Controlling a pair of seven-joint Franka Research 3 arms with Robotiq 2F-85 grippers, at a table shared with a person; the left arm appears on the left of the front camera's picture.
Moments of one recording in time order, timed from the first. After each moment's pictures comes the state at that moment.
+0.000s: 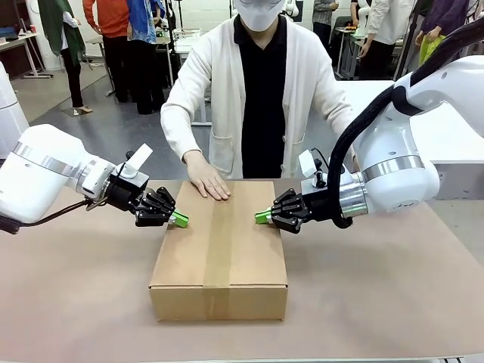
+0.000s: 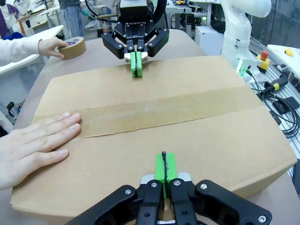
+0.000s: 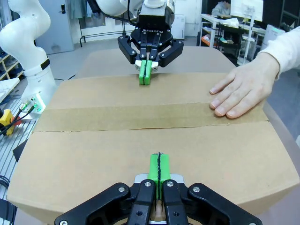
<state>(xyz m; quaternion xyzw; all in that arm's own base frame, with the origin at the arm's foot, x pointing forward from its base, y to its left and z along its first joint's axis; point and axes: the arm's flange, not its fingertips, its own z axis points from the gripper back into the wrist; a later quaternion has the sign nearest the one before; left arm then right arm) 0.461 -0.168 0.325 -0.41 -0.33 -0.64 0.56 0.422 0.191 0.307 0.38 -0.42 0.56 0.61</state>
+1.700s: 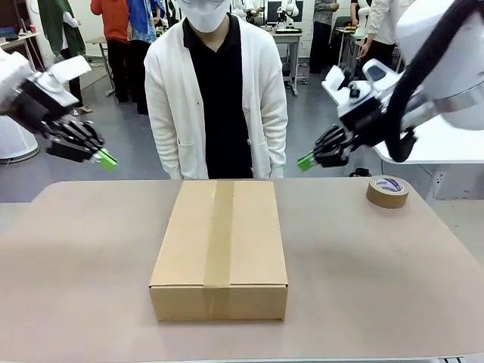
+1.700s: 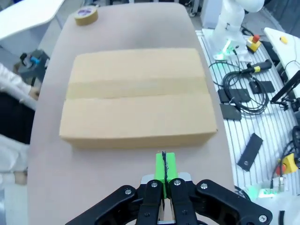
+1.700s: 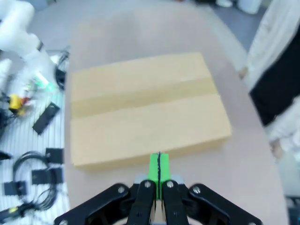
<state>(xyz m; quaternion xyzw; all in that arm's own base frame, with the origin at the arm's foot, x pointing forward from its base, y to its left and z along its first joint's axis) 0.412 -0.068 0.539 -0.30 -0.24 -0.65 0.66 0.391 0.127 0.523 0.23 -0.32 0.58 0.72</state>
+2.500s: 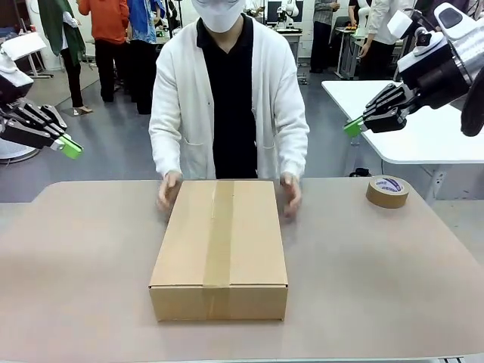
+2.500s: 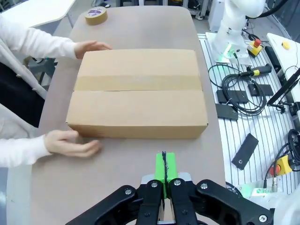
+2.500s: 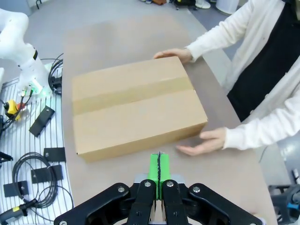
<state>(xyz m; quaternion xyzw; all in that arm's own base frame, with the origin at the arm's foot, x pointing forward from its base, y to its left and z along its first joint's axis) 0.392 -0.037 0.563 -0.30 -0.25 -0.63 0.67 0.365 0.075 0.578 0.21 -0.35 0.55 0.73</state>
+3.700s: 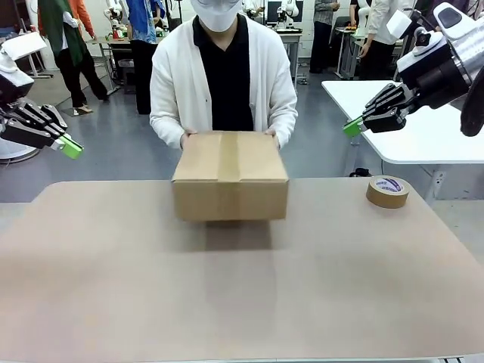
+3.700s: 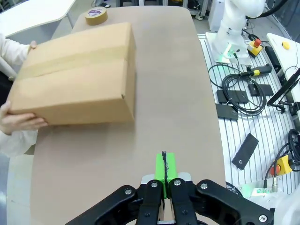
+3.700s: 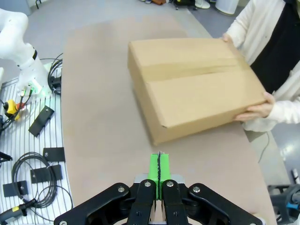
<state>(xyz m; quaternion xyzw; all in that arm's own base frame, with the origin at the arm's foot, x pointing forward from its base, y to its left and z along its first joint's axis) 0.392 -0.037 0.564 -0.30 -0.25 -0.63 0.67 0.365 0.075 0.579 0.20 -0.35 0.55 0.73</state>
